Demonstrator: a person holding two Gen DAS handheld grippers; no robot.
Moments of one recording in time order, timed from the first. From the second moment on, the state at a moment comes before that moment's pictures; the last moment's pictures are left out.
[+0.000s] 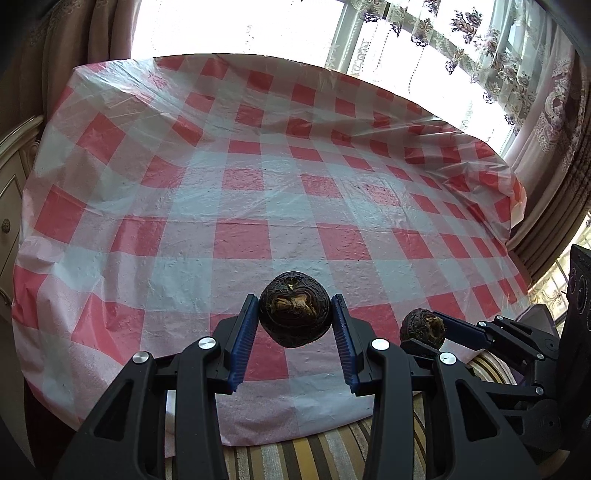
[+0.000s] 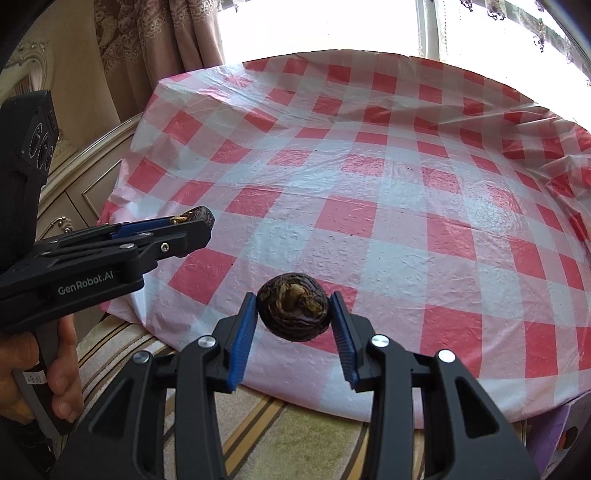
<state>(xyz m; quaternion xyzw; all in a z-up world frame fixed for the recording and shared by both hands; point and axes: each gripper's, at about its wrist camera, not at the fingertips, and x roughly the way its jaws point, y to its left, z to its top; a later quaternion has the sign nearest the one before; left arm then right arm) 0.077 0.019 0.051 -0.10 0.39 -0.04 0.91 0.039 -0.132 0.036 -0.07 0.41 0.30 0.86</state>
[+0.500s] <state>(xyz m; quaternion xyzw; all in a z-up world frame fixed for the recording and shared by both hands) 0.084 -0.049 0.067 -0.04 0.39 -0.09 0.92 0.024 -0.238 0.046 0.00 0.41 0.23 0.88</state>
